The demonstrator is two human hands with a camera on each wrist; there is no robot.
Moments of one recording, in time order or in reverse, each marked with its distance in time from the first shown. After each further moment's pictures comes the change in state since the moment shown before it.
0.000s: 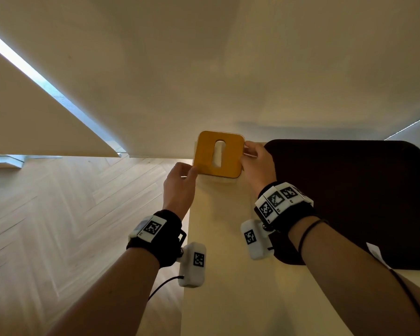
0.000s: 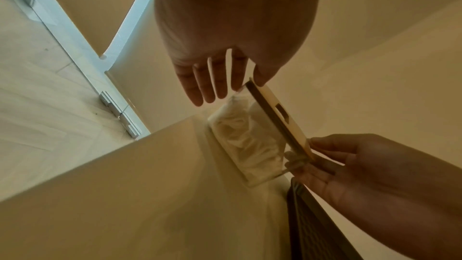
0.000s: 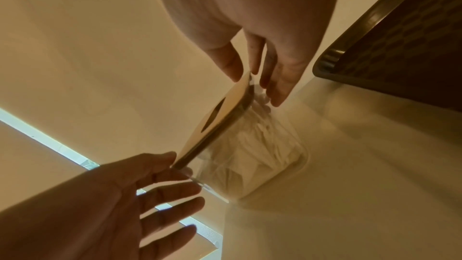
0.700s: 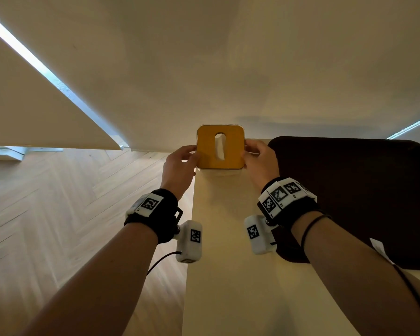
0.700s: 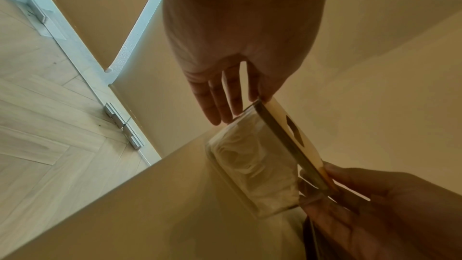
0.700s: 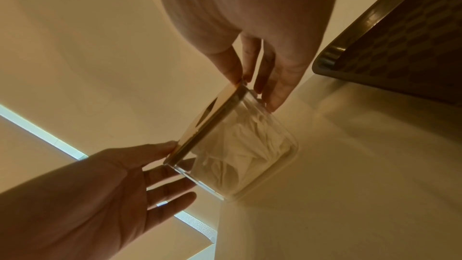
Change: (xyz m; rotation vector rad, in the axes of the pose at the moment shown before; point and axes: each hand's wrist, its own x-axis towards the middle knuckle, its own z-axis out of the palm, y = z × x) left_hand 0.028 0.006 -0.008 -0.006 -0.093 0.106; right_hand 0.006 0.004 0.002 -0.044 -0.018 -0.048
